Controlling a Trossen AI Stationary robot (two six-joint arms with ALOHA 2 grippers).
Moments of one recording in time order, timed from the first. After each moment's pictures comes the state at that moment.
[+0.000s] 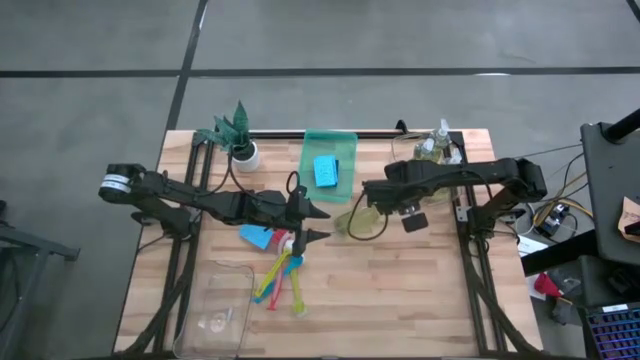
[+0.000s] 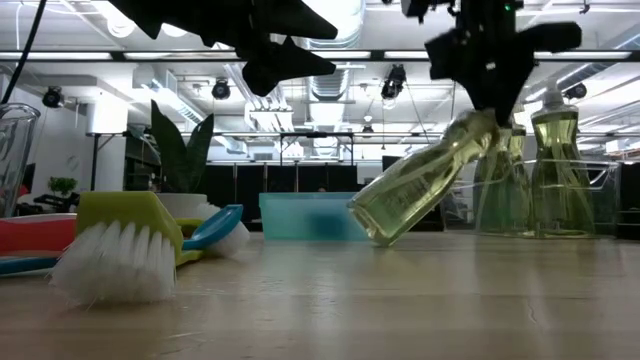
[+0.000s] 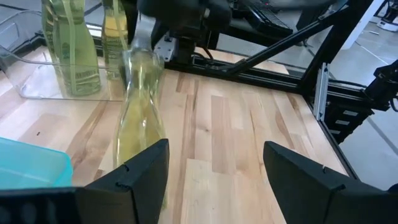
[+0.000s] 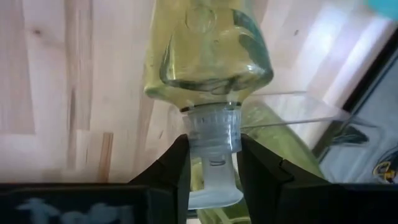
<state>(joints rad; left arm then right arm) -0.10 1.41 0.86 0.27 -0.05 -0.24 -0.02 1.57 1.39 -1.47 0.27 -0.24</state>
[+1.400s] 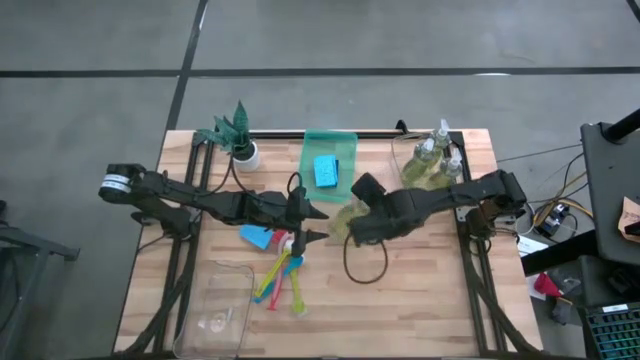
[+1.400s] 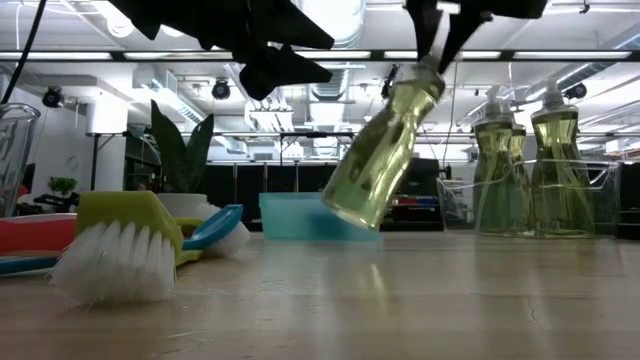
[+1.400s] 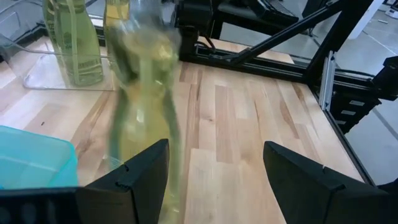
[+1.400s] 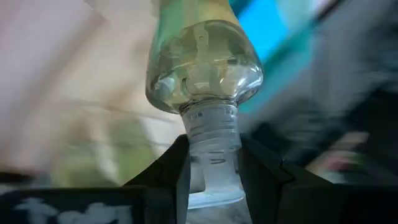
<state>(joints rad) -0.10 1.41 0.86 0.23 -0.05 -0.23 0.24 1.77 1.75 -1.57 0.68 -0.56</state>
